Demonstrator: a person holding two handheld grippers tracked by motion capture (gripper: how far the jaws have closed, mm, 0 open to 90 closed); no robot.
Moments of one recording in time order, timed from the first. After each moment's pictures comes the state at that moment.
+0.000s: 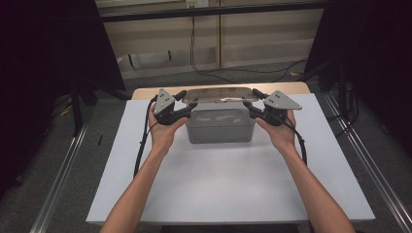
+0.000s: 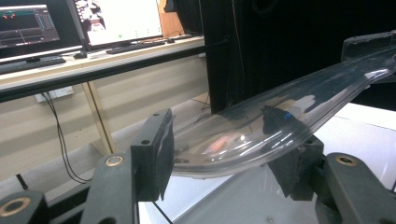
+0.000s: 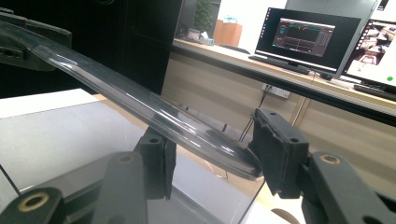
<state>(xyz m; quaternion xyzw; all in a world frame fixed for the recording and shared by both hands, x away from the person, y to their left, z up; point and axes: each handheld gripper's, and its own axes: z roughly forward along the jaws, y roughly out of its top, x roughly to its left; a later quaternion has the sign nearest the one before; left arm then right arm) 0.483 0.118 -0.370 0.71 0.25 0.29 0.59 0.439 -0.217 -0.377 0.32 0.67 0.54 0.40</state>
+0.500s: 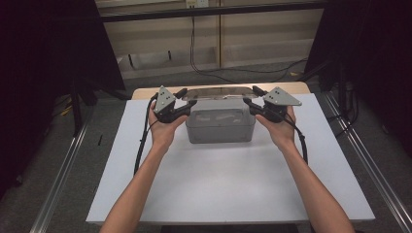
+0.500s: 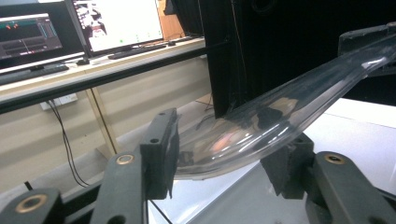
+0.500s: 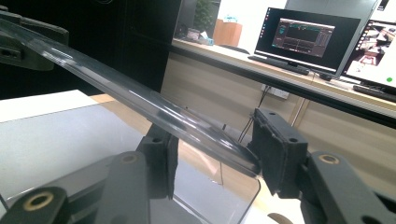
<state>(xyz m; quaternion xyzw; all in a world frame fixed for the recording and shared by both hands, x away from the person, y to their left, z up) 0.486 0.118 -0.368 0.71 0.24 0.30 0.58 0.446 -0.218 -0.371 0.32 0.67 0.54 0.40</state>
